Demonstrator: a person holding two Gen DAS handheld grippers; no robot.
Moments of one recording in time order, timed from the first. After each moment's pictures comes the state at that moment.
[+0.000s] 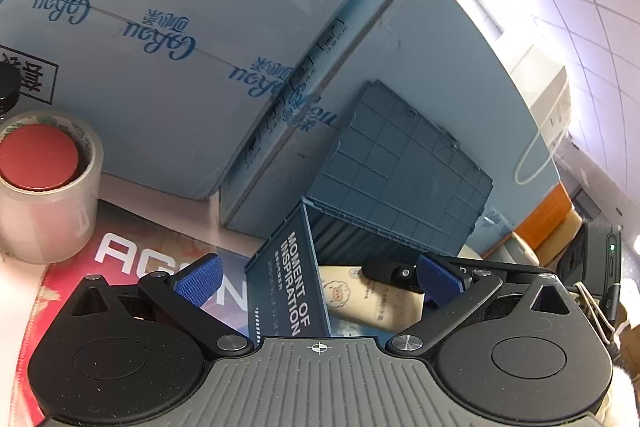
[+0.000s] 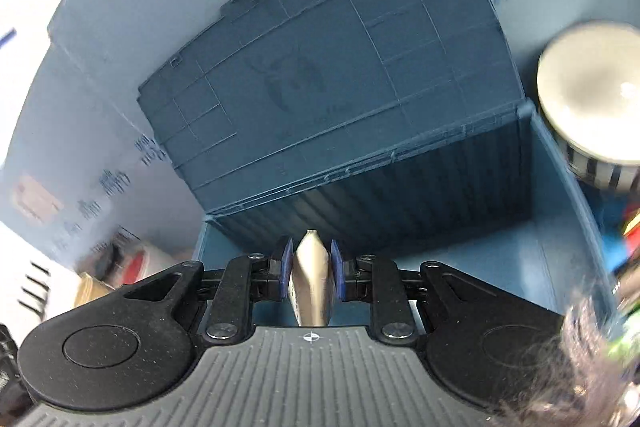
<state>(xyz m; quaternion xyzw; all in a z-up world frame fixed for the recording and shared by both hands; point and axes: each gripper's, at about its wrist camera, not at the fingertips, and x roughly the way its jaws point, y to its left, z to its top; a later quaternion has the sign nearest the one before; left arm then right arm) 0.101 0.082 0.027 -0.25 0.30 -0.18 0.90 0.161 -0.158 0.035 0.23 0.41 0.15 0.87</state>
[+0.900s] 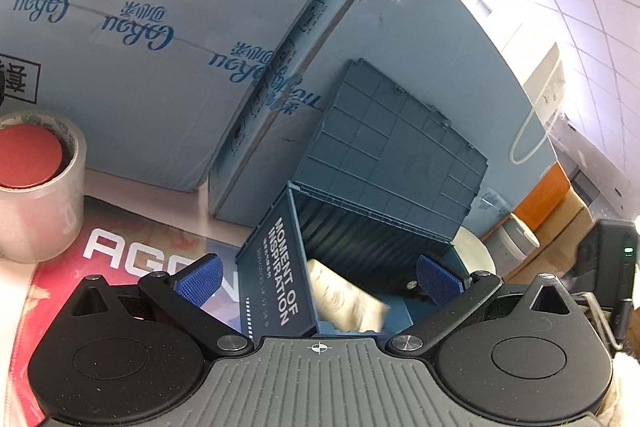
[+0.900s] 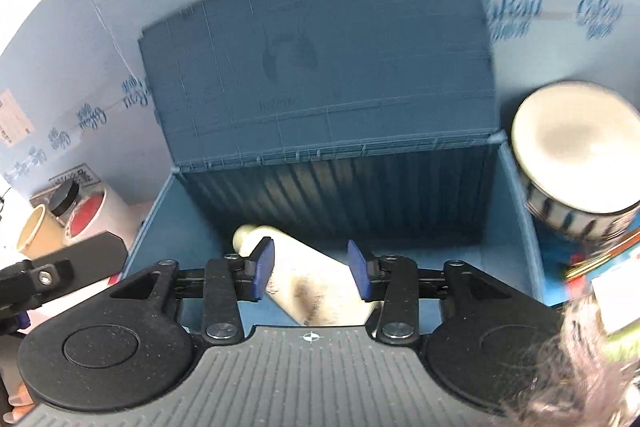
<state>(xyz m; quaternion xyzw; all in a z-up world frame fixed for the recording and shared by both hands) 0.097 0.071 0.025 -0.23 0.31 -0.20 0.90 0.143 -0.155 0.040 0.12 0.40 0.14 0.90</state>
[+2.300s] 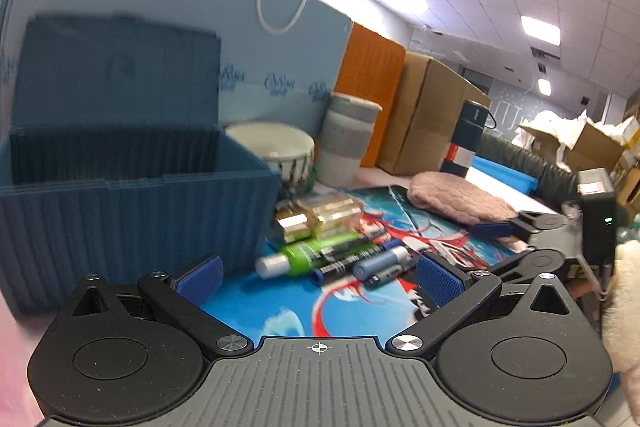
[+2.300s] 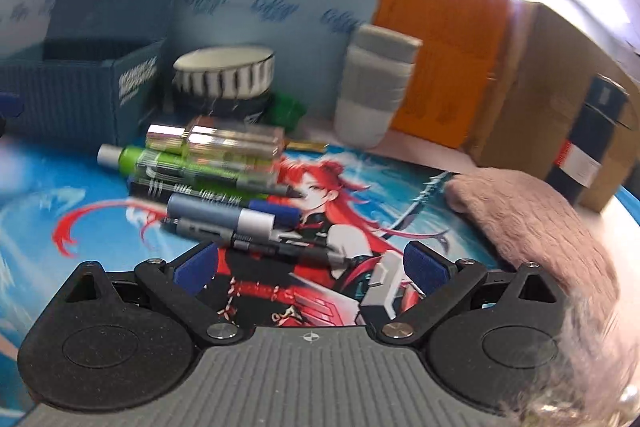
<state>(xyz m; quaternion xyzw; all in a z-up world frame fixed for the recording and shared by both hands) -0.007 -0.084 -0.004 -0.06 0.23 -0.39 0.89 -0.053 -0.359 -0.010 -0.09 0.31 -0.01 0.95</state>
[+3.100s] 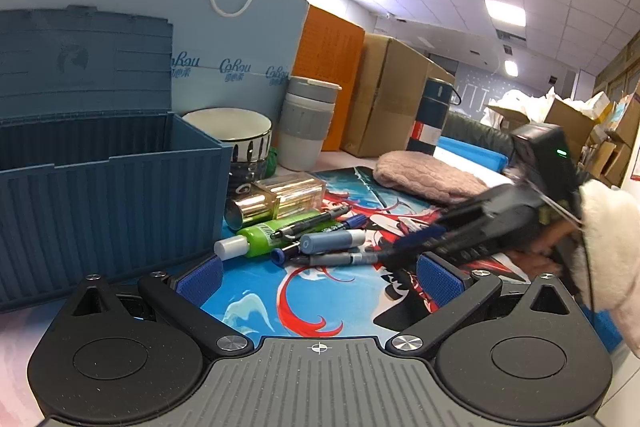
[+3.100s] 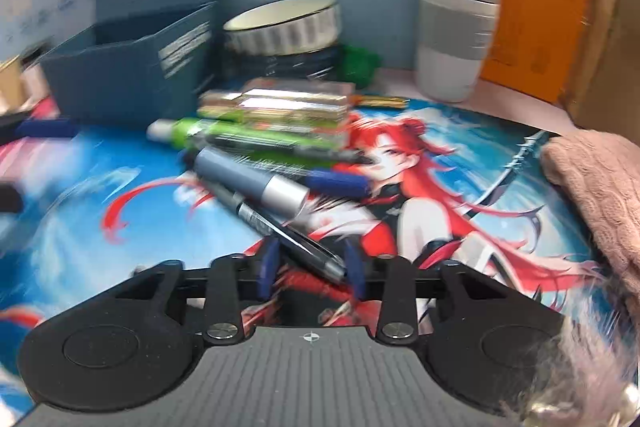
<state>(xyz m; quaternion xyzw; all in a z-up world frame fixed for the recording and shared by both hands) -0.017 -0.100 -0.015 -0.03 0.22 -0.43 0.87 -0.025 -0.369 -0.014 -0.03 0.40 0.12 0.91</state>
